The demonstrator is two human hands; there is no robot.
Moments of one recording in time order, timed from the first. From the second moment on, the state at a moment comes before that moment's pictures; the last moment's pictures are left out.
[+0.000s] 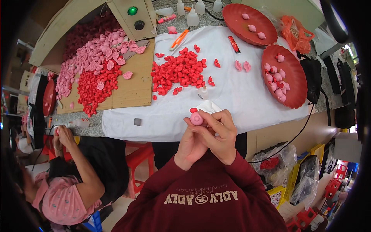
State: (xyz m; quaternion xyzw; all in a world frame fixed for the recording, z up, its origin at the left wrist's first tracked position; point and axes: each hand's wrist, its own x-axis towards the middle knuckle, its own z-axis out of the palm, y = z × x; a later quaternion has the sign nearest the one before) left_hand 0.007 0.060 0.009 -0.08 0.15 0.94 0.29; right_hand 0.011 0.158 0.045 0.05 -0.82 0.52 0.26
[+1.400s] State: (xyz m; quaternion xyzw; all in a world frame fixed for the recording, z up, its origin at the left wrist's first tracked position) left_hand 0.008 0.058 0.001 -0.02 -0.06 0.92 0.38; right_hand 0.005 0.167 0.045 0.10 -0.85 0.41 0.32
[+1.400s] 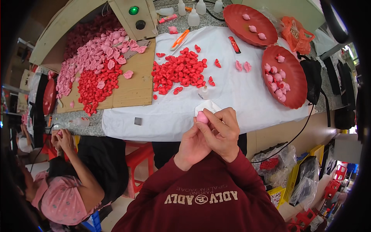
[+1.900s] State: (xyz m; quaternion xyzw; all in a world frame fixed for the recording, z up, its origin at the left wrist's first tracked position) left_hand 0.001 0.047 0.015 0.06 0.58 0.80 0.14; right_hand 0.023 0.194 0.031 0.07 -0.79 0.58 0.21
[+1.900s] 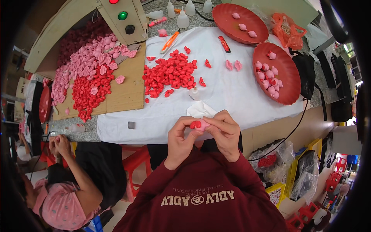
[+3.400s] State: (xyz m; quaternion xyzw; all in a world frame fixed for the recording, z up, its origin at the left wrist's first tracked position) left_hand -0.003 0.056 0.018 0.12 0.65 0.75 0.05; right_hand -0.023 0.310 0.070 -0.11 -0.85 0.31 0.41
